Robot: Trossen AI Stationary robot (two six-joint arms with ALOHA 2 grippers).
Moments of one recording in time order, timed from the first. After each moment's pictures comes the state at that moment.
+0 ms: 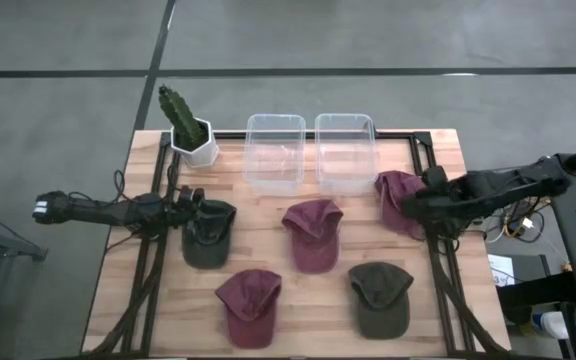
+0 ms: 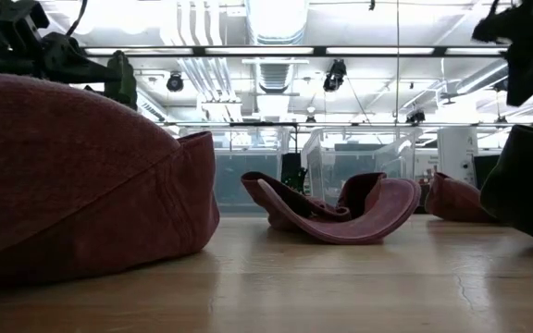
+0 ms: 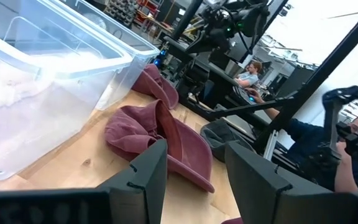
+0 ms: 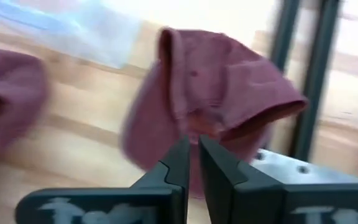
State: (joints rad) left arm -0.07 0.28 0.01 0.20 -0.16 -0.56; right arm 0.23 0.86 0.92 -1.57 0.49 1.50
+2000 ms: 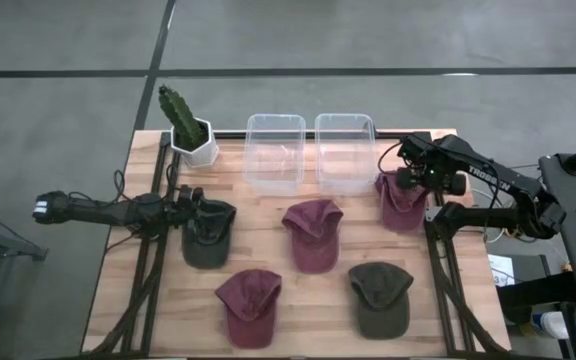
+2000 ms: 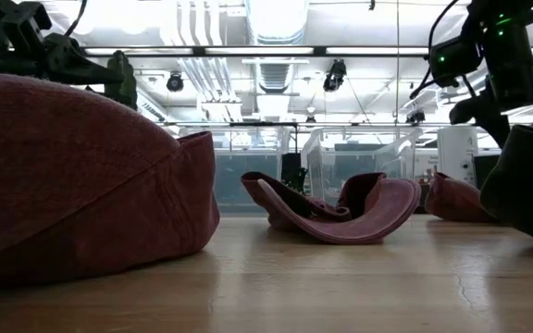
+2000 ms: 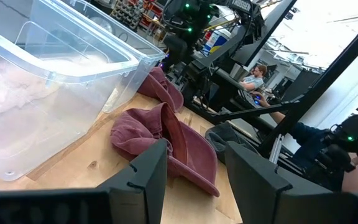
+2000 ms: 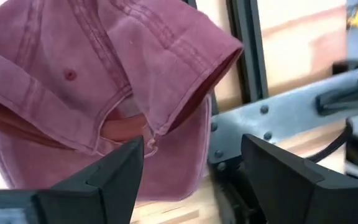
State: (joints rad) left arm -0.07 0.28 0.01 0.20 -0.19 -0.56; right arm -0.77 1.05 0.81 -1.42 0.14 1.09
